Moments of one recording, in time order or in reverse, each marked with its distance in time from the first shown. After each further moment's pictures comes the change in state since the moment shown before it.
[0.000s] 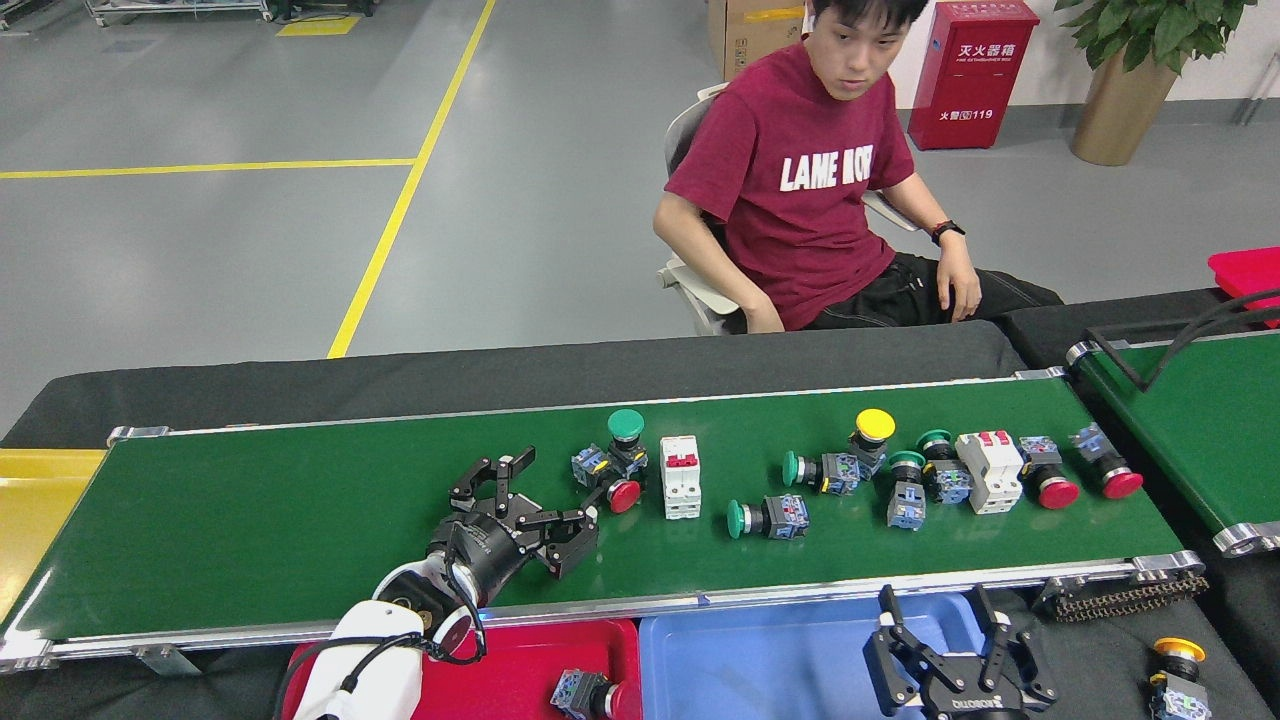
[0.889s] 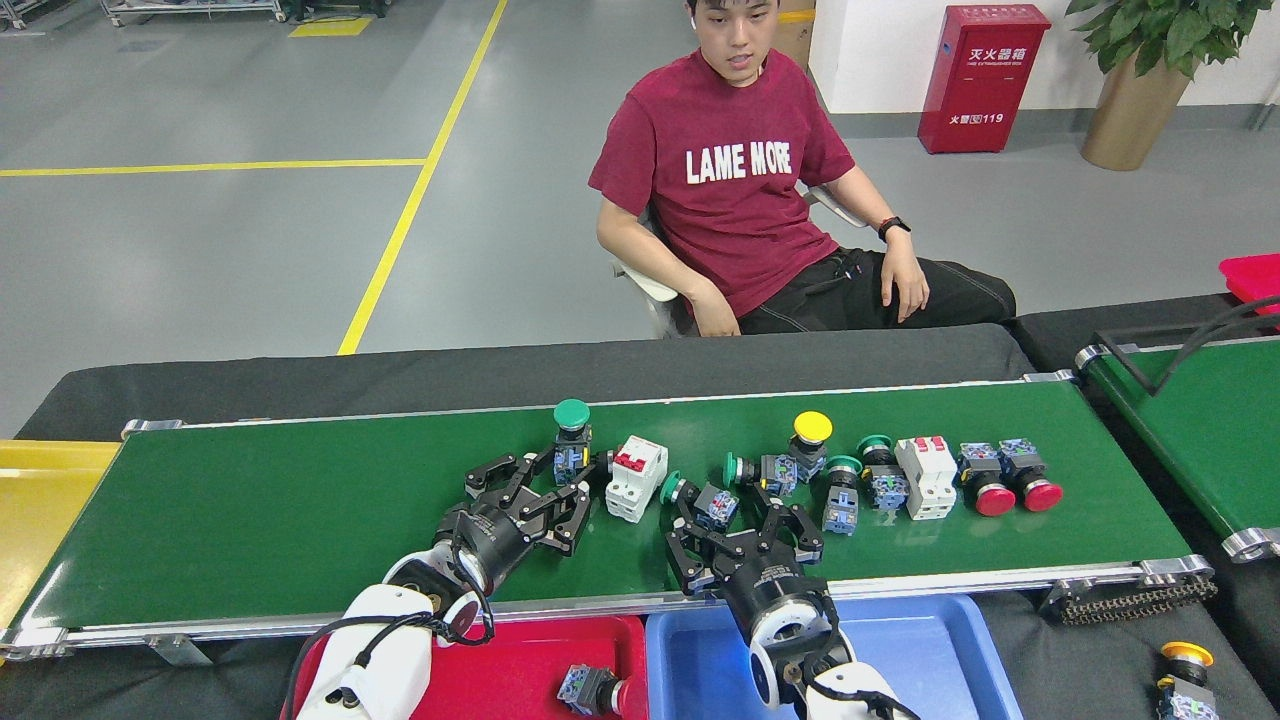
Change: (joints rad) left arm -0.009 -0.023 0.003 0.036 0.007 -0.001 0.033; right arm -0.468 0.165 0.198 0.599 0.074 0.102 0.092
